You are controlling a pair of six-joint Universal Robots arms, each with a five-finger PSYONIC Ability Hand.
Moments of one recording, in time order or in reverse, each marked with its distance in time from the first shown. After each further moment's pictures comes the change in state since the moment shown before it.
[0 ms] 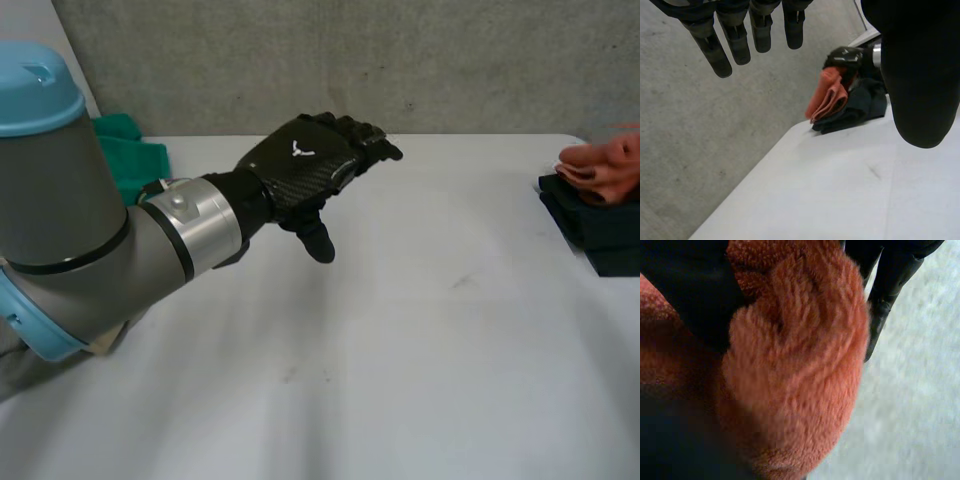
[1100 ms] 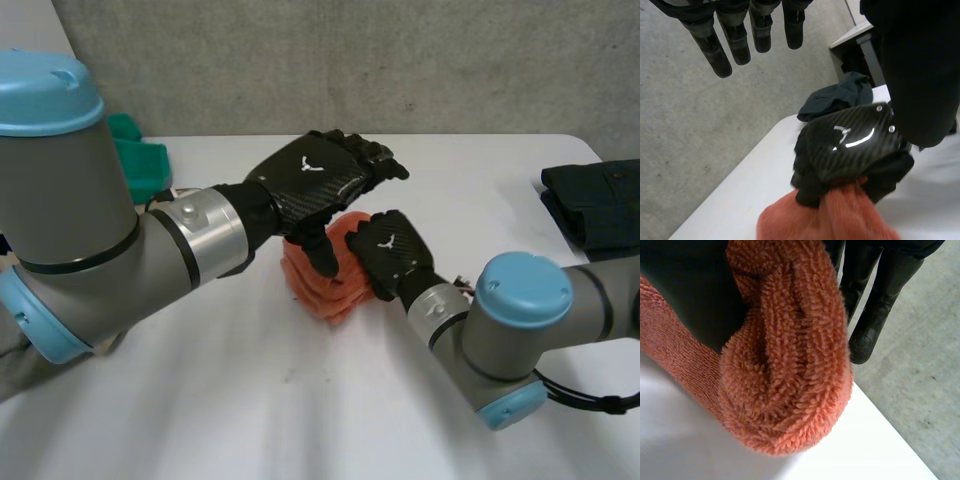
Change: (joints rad) left arm -0.004 -0.029 0.025 -0.048 0.019 0.028; right arm 0.872 -0.436 0.681 0.193 0.335 -0.343; left_hand 0.000 0.000 0.000 0.000 0.000; right_hand 0.000 0.000 -0.019 -0.005 -0.011
